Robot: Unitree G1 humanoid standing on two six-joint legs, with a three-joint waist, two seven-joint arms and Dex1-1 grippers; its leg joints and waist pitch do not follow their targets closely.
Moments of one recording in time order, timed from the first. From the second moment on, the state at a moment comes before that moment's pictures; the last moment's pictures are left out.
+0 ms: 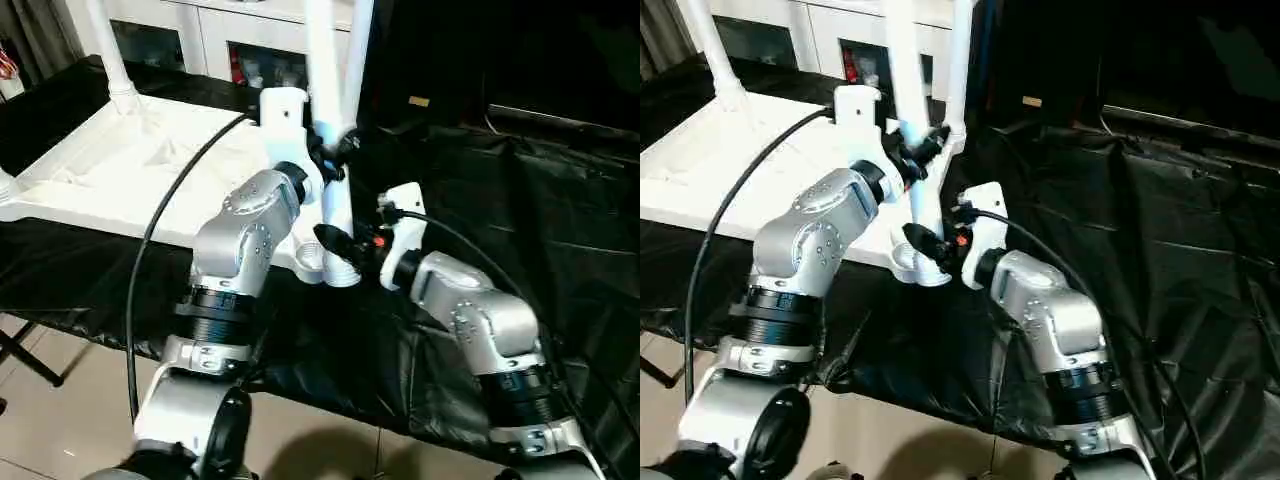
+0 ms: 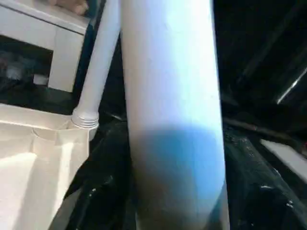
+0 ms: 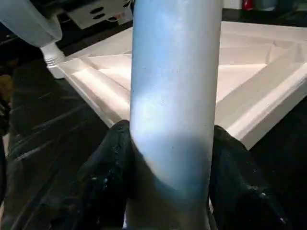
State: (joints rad) left arm -0.80 -0.07 0.12 0.28 -0.32 0.49 -0.17; right arm -0.47 -0.06 0.08 0.10 0.34 0.60 0.46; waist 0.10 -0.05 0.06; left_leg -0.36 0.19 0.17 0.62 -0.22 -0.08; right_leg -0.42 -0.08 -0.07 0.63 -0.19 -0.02
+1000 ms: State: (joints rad) left arm -0.80 0.11 0.07 0.22 -0.65 0.67 -0.87; right arm -0.53 -0.33 0.06 0.09 0.59 0.74 0.97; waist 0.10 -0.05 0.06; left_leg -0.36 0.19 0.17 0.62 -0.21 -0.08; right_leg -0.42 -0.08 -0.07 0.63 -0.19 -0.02
